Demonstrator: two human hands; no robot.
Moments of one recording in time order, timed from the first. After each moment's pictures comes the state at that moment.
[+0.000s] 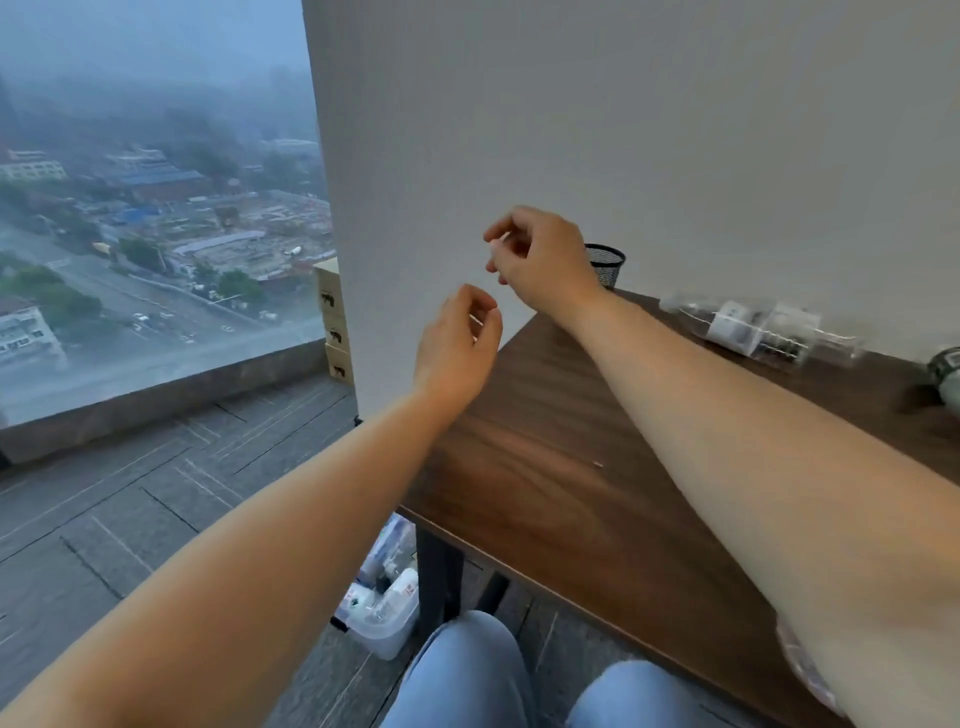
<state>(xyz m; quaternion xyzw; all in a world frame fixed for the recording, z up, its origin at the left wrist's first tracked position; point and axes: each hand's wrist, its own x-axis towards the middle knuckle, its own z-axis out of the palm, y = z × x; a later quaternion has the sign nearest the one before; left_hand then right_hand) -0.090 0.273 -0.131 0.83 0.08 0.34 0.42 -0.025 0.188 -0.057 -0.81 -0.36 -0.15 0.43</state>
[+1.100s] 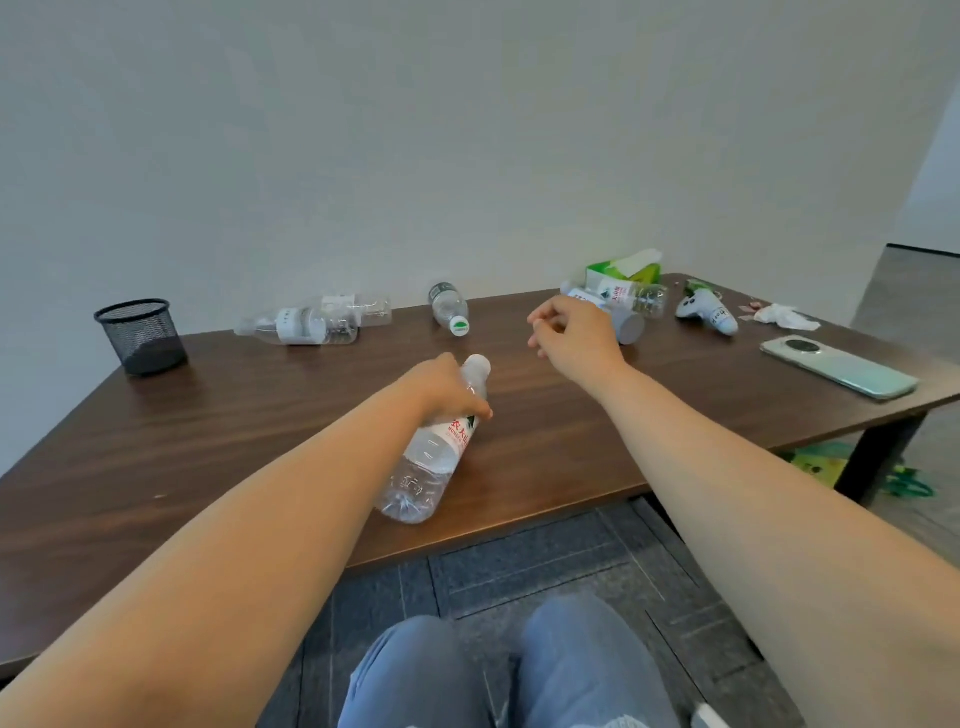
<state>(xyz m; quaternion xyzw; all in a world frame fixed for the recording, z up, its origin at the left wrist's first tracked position) -0.108 -0.101 -0.119 0.96 -0.20 -0.09 0.19 -0.162 -0.264 -0.109 -0.86 0.08 -0.29 0.41</state>
